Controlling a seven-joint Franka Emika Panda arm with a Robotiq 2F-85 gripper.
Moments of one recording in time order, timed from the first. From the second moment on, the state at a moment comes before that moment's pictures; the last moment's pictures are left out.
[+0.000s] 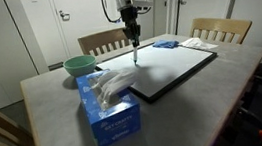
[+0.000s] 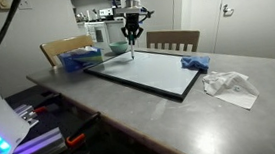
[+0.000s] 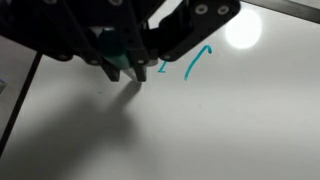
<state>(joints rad) 0.06 0.76 0.08 -1.37 -0.05 1.89 -0.21</state>
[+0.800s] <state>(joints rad) 0.06 0.76 0.08 -1.36 -0.04 1.82 -0.23</state>
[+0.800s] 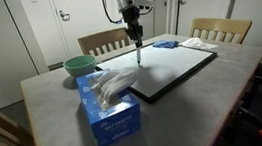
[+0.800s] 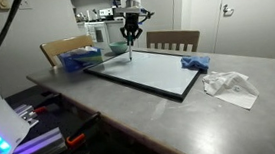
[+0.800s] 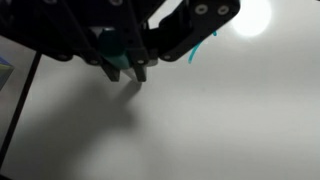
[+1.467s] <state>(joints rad) 0.05 0.76 0.08 -1.36 -0.04 1.80 -0.23</state>
